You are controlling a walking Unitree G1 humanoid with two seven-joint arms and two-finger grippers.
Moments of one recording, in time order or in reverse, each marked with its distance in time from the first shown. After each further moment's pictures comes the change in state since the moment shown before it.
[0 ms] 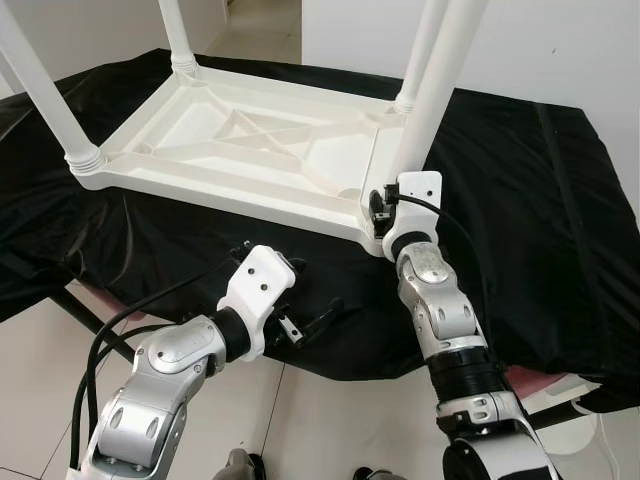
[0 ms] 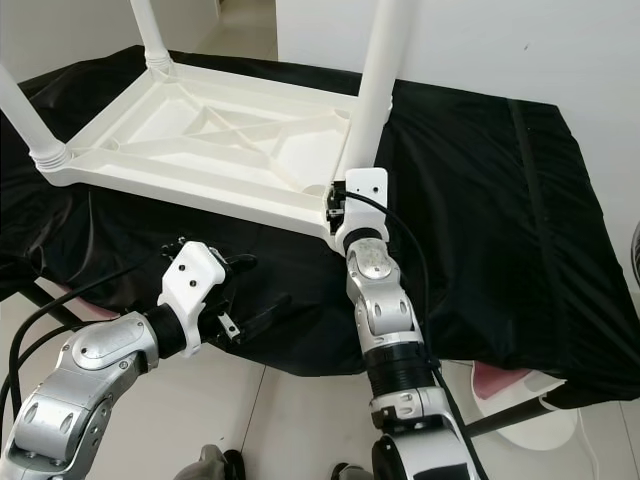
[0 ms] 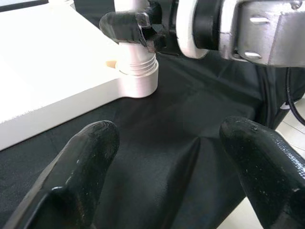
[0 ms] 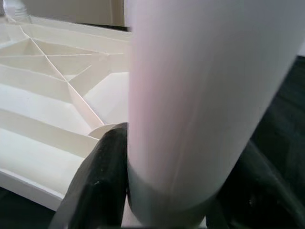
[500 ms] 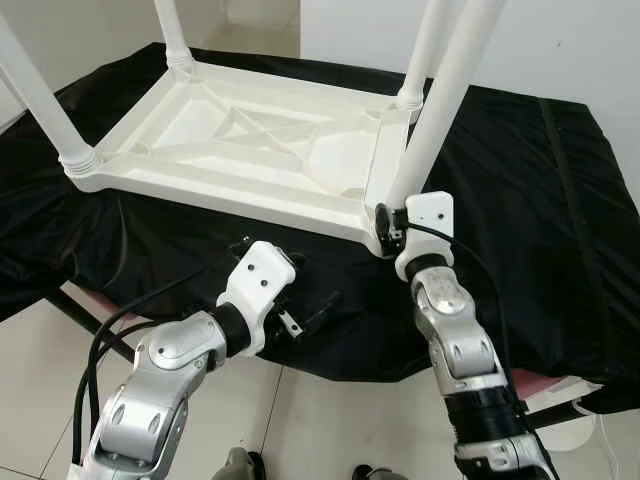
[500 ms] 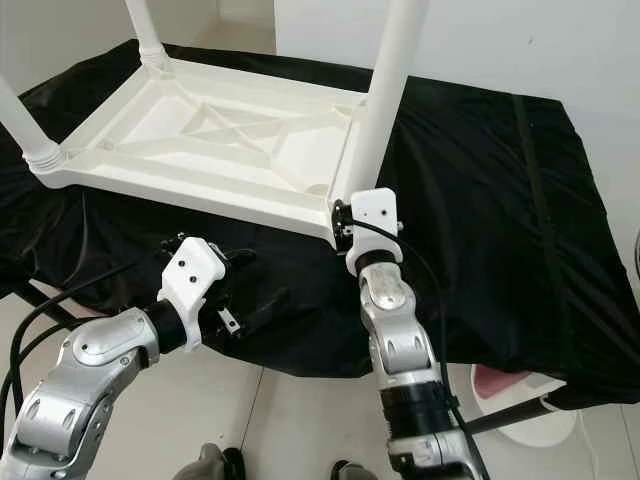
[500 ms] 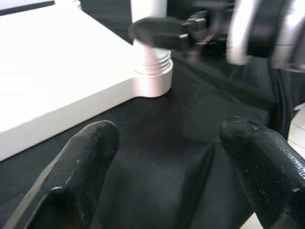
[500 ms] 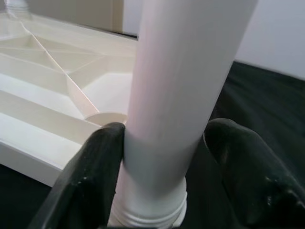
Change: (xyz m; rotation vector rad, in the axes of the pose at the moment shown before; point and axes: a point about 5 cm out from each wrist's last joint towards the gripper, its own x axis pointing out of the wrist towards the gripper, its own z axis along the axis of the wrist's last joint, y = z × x) left arm 0.002 0.005 0.001 0.025 -0.007 0.024; right arm -0.034 -0.014 0.002 -0.070 -0.108 0.017
